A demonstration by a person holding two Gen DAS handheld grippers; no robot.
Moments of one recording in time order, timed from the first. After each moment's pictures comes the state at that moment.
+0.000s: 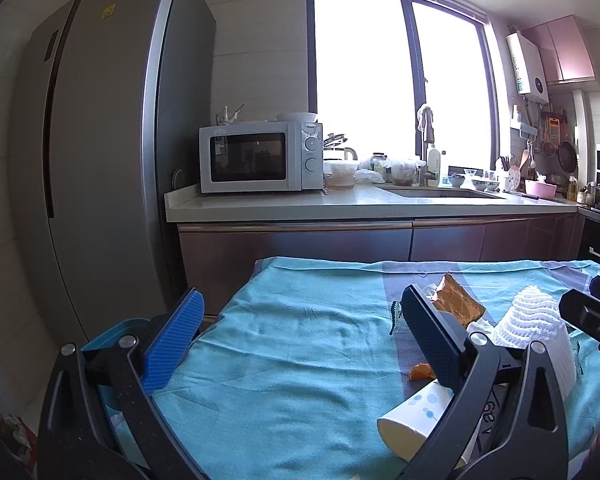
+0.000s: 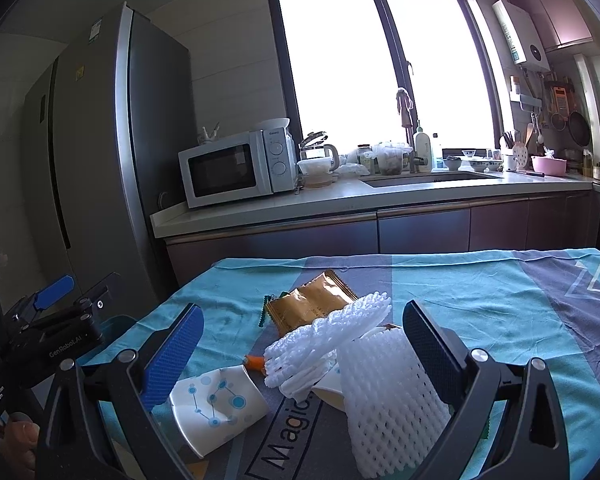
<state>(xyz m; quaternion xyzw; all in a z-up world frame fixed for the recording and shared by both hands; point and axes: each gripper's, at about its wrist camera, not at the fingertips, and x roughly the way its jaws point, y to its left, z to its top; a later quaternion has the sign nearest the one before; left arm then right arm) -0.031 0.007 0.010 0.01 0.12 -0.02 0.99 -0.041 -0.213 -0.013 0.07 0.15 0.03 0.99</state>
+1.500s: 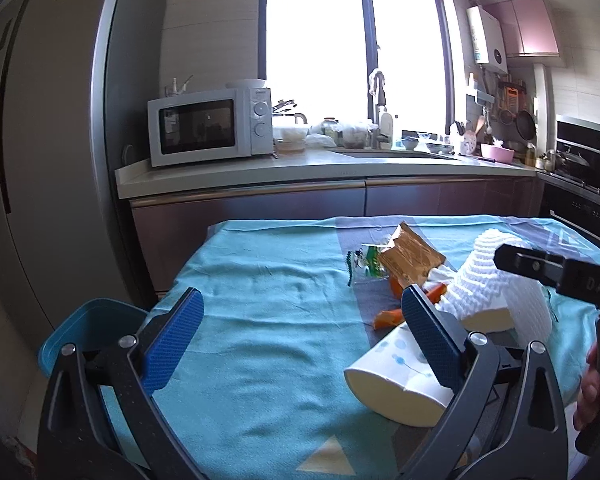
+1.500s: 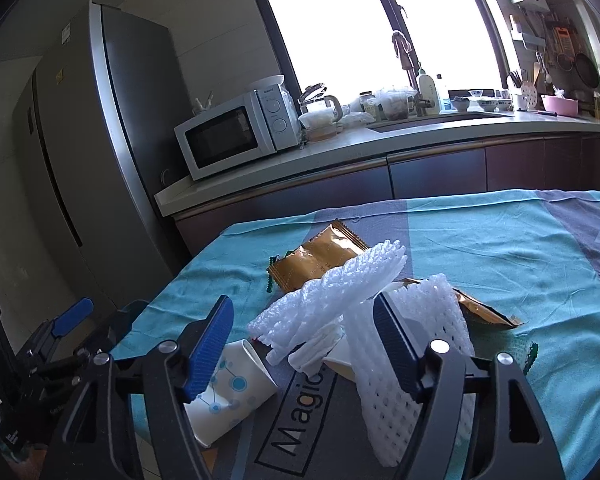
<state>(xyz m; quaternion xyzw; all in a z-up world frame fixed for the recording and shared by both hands) -0.030 -0.002 -0.021 0.04 0.18 -0.12 0.98 -0.008 -0.225 -0.040 0.14 0.23 0.07 0.96</state>
